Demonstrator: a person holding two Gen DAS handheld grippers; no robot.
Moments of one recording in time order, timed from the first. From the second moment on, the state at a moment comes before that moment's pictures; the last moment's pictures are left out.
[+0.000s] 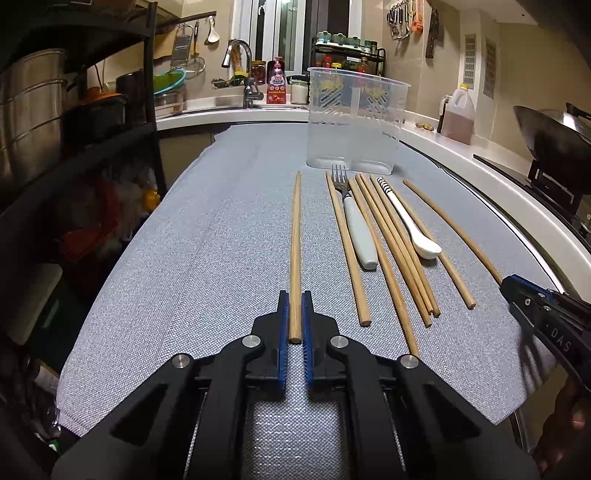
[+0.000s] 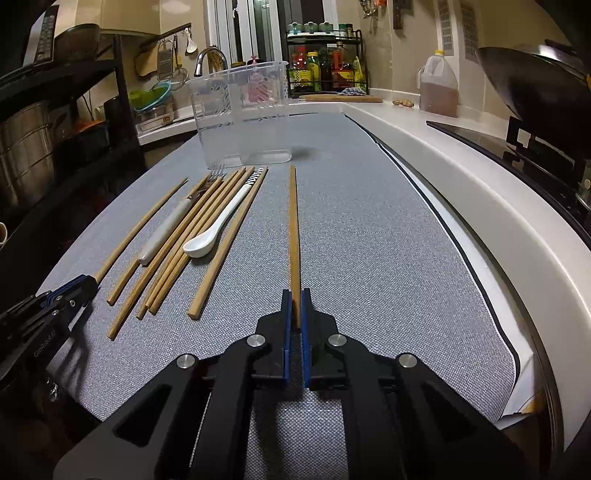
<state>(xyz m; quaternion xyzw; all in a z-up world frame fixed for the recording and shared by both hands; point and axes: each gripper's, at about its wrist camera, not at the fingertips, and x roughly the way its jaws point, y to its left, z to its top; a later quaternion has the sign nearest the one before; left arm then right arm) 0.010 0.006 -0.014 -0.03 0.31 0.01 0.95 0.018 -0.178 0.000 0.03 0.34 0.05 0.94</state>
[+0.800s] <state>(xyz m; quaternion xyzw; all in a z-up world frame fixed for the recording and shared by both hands) 0.006 -0.003 0.000 -0.01 0.29 -0.01 0.96 0.005 -0.167 0.019 -0.01 0.31 0.06 0.95</state>
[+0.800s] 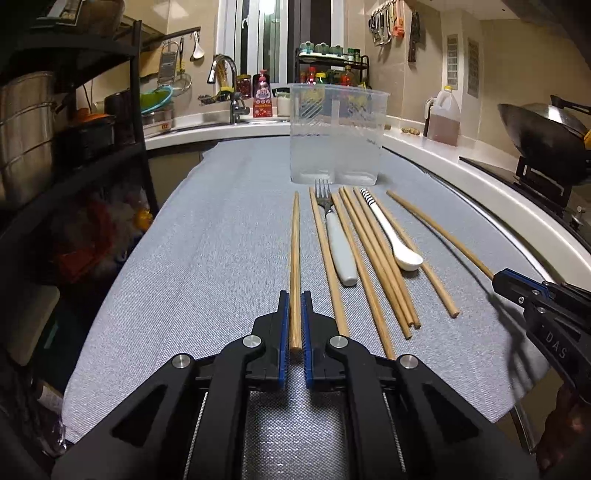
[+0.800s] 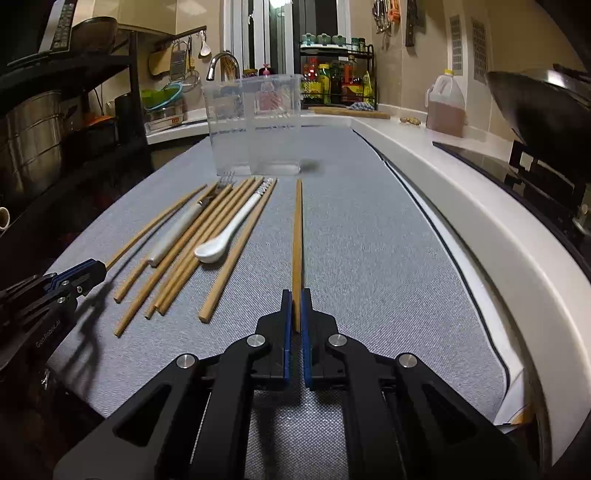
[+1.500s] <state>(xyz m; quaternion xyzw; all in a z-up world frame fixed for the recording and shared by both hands) -0.008 -0.004 0.079 -0.01 0.22 -0.03 0.98 0.002 -0.176 0.127 0.01 0.24 0.08 0.97</state>
